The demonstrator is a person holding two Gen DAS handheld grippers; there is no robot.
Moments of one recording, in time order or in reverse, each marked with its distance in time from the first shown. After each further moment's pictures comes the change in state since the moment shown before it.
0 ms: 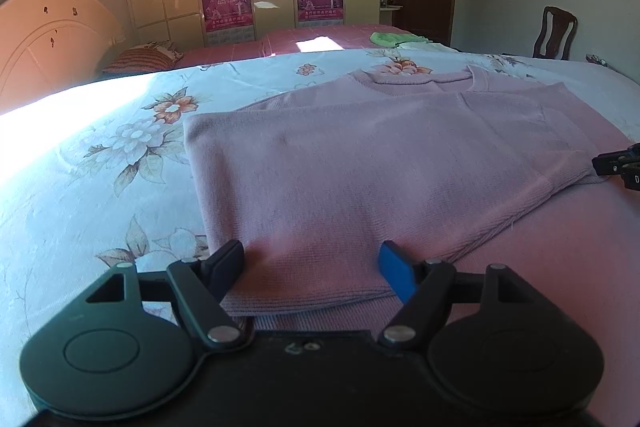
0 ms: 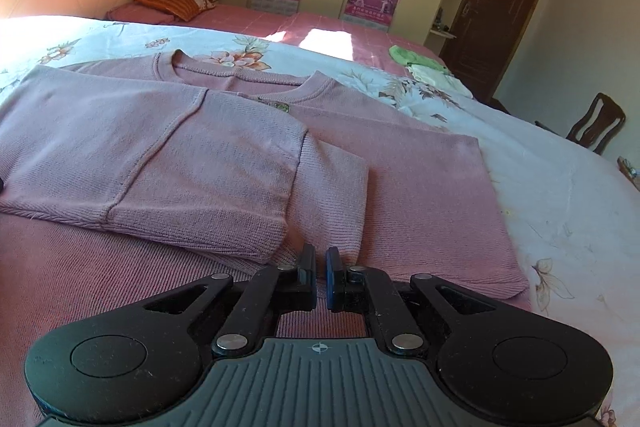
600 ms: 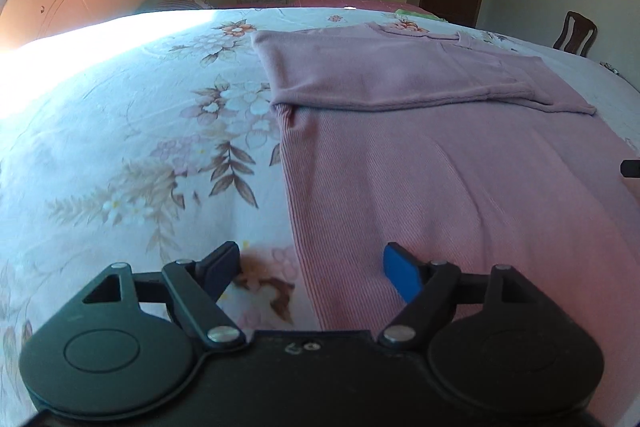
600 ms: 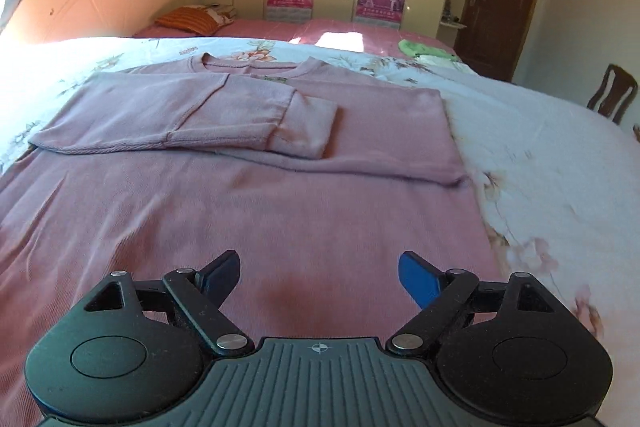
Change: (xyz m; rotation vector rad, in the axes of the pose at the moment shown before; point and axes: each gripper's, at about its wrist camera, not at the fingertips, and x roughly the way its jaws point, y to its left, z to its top) left arm -0.135 0.000 -0.103 -0.134 0.101 0.019; right arm -0.111 -0.076 -0.103 0.164 -0.021 0.136
